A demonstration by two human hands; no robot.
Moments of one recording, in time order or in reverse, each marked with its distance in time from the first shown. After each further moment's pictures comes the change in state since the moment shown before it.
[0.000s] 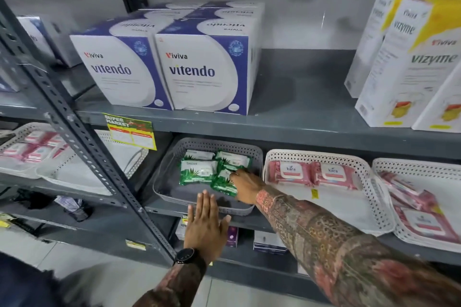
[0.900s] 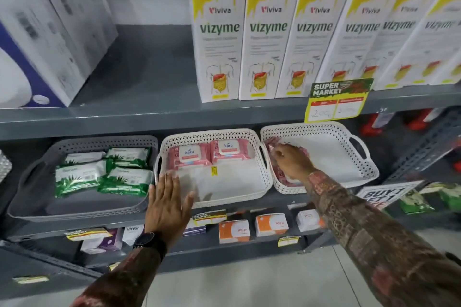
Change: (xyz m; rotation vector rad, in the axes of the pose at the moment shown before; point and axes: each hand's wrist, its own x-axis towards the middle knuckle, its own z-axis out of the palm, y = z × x) left_hand 0.038 0.158 0.055 -0.078 0.087 0.250; right_hand -0.265 0.298 -0.064 0.299 0.341 0.633
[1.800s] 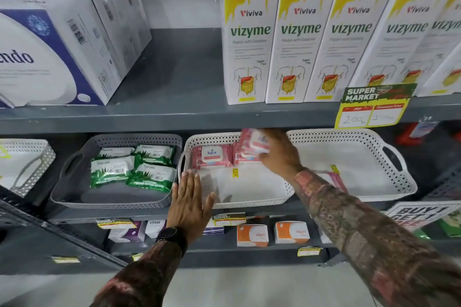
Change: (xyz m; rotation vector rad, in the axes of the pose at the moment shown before) left_hand -0.001 -0.001 -0.004 0.014 -0.054 -0.025; right_hand 0.018 -0.094 0.031 0.062 0.191 -0.247
